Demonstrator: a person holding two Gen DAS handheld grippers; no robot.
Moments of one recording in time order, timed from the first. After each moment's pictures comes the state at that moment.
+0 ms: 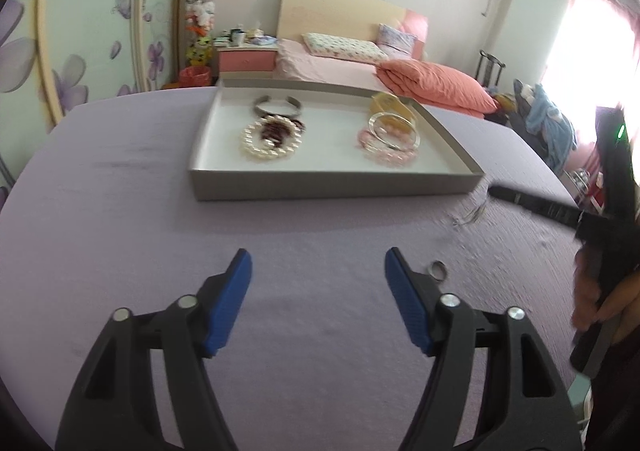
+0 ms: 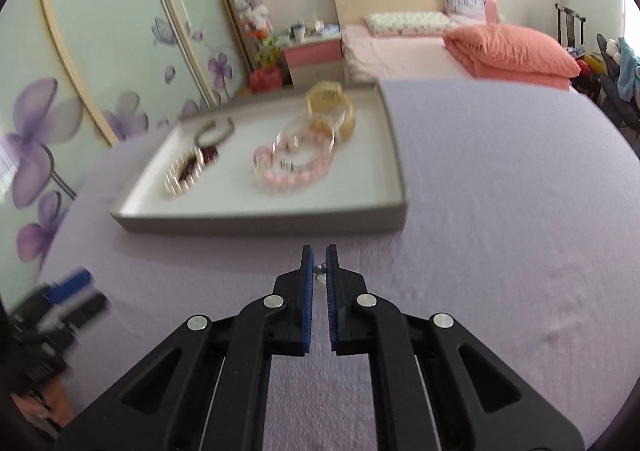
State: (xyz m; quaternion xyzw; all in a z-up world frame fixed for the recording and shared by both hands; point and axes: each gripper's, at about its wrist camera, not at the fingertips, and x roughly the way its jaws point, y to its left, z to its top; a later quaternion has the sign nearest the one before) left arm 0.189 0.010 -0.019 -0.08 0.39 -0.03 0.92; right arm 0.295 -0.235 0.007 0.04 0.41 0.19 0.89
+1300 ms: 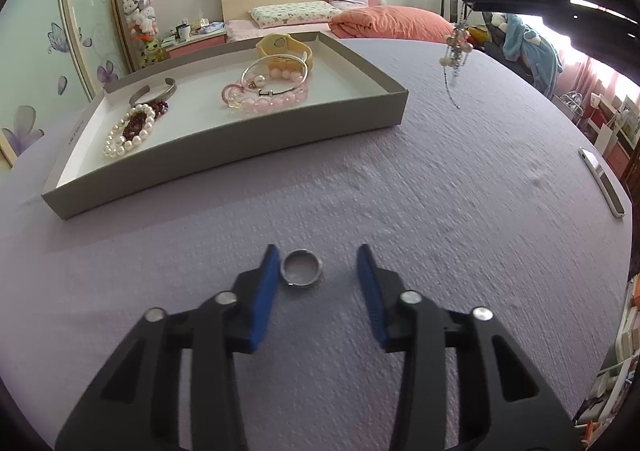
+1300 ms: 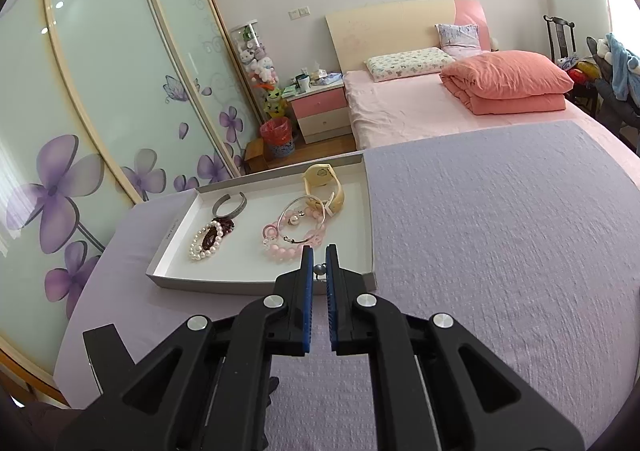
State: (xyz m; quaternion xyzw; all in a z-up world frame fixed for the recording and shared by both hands) left arm 0.232 -0.121 -0.064 0.02 0.44 -0.07 0.90; right arm 0.297 -0.273 0.055 0.09 0.35 0.20 0.91
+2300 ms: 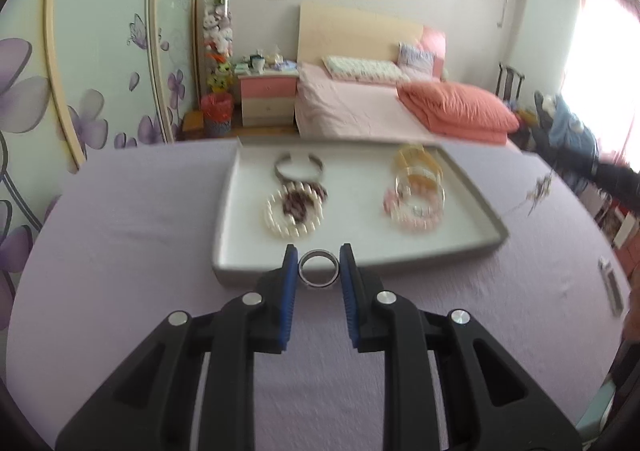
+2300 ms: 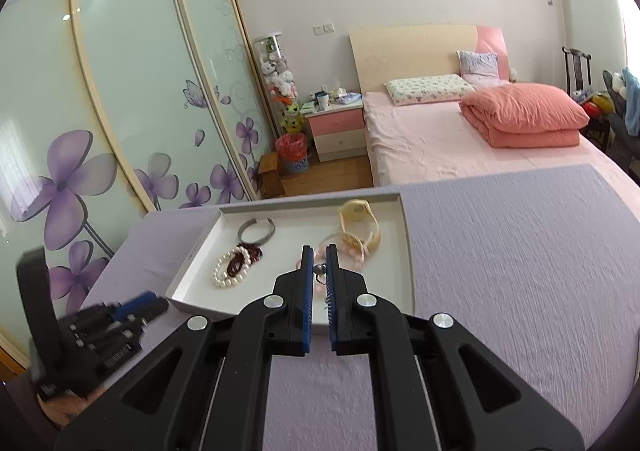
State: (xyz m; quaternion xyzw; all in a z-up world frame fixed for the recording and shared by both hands) left arm 0.244 0.025 0.029 -0.06 0.35 0.02 0.94; right arm 0.304 -0.228 0.086 0.06 0.31 0.22 0.92
